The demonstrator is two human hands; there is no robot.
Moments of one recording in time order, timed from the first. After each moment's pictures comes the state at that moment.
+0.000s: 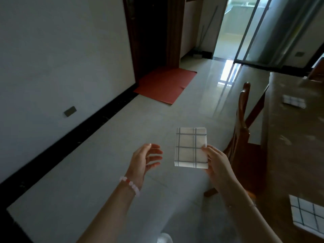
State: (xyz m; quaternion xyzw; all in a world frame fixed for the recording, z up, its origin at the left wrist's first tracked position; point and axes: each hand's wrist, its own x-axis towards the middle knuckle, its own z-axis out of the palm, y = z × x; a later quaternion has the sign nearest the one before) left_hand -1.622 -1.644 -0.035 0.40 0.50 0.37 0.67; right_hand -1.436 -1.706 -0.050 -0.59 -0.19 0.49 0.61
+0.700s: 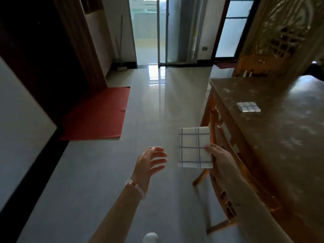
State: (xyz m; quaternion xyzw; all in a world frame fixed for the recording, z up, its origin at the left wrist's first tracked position) left_hand -1.382 -1.272 -0.039 0.52 0.34 0.15 0.76; right_hand -1.259 -1.427 -0.027 -0.62 -0.01 0.31 0.72
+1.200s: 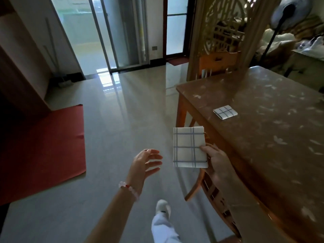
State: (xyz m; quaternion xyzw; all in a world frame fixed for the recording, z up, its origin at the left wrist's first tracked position) left_hand -1.188 -1.129 -0.047 0.59 0.24 0.02 0.77; right_hand -1.119 -1.317 -0.030 -0.60 0.14 0.17 0.77
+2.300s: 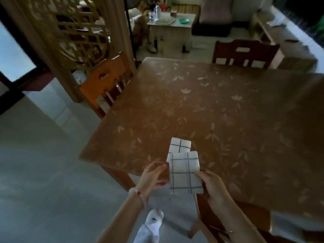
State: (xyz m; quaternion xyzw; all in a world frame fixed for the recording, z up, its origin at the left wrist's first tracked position) left_hand -0.680 -1.203 -0.103 0.66 0.02 -0.43 0.62; right_hand -0.798 -1.339 -0.107 -0.47 0.47 -0.07 0.74
